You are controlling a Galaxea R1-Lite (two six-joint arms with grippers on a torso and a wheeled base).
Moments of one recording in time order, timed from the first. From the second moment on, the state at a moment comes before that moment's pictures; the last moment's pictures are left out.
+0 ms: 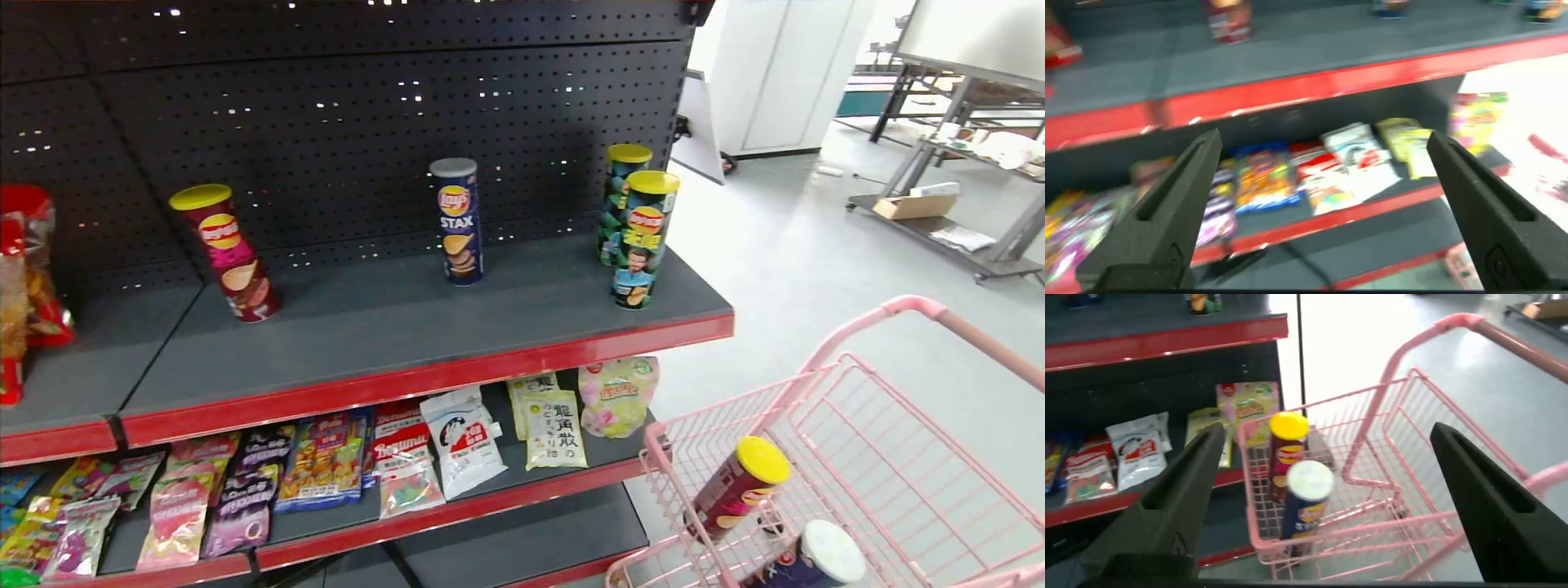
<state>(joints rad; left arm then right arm) 0.00 0.00 0.00 0.00 -0.03 0.03 0.00 0.00 0.00 0.00 -0.02 0.00</state>
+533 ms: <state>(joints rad) 0.00 0.00 0.00 0.00 -0.03 0.03 0.00 0.00 0.00 0.00 -0.02 0.00</state>
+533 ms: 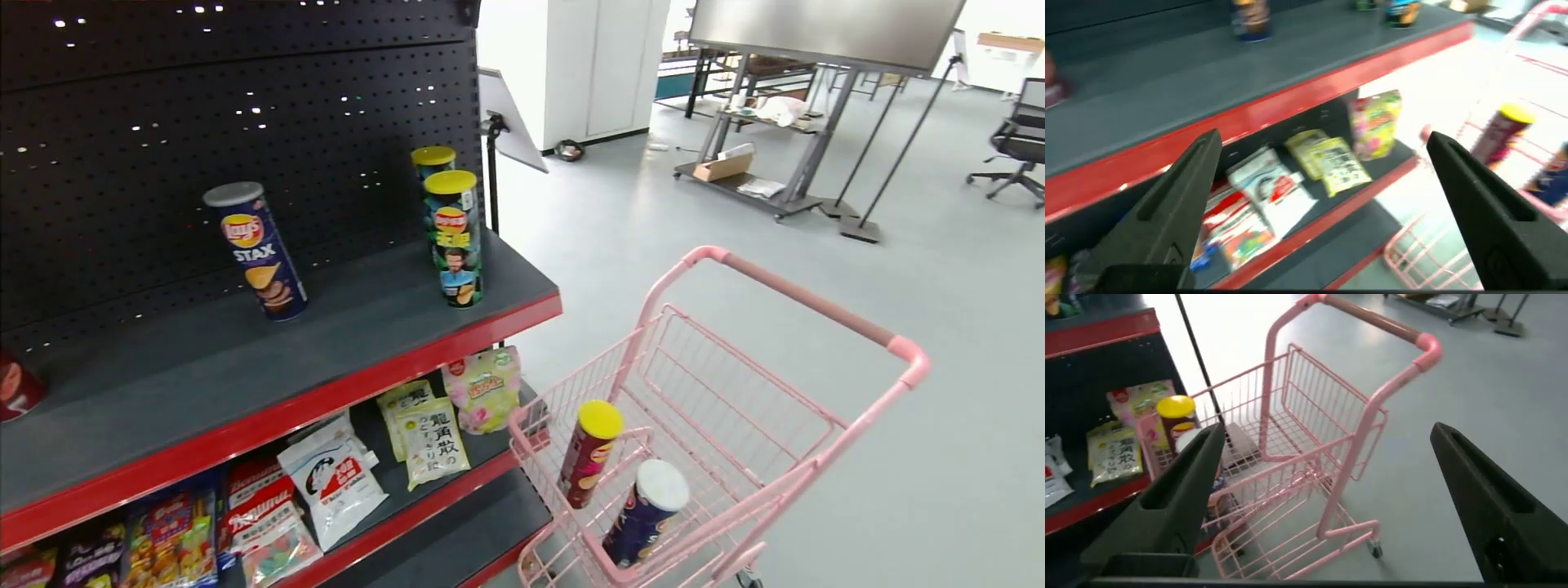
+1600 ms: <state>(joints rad) 0.00 0.00 0.00 0.00 -0.03 0.03 0.00 0.00 0.00 0.00 -0.02 0.00</state>
